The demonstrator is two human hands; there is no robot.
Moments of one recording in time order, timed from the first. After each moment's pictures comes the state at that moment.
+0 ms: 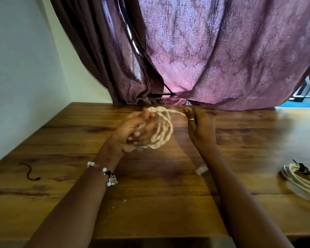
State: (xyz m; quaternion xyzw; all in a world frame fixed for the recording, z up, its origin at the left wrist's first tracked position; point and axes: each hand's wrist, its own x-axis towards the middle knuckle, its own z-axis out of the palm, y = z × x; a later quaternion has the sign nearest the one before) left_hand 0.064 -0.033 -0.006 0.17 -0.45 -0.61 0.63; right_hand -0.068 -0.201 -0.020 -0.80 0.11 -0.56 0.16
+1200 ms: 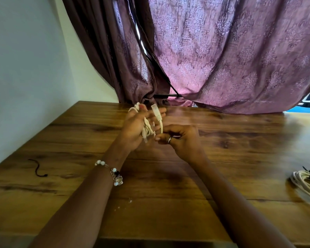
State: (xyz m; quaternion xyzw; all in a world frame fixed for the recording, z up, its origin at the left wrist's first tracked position) left_hand 0.072 -0.049 -0.014 0.50 -0.31 -0.26 0.76; right_hand -0.054 -0.146 -0.031 -0.81 -0.04 -0.39 0.44
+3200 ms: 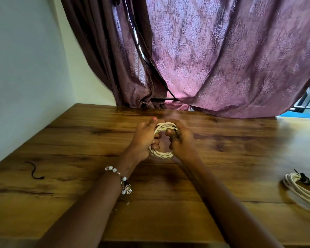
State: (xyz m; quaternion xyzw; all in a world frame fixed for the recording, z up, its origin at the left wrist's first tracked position) left_hand 0.039 -0.066 -0.018 0.56 -0.19 -0.29 0.75; right_hand -0.041 -0.158 -0.046 -0.78 0.10 -0.40 0.47
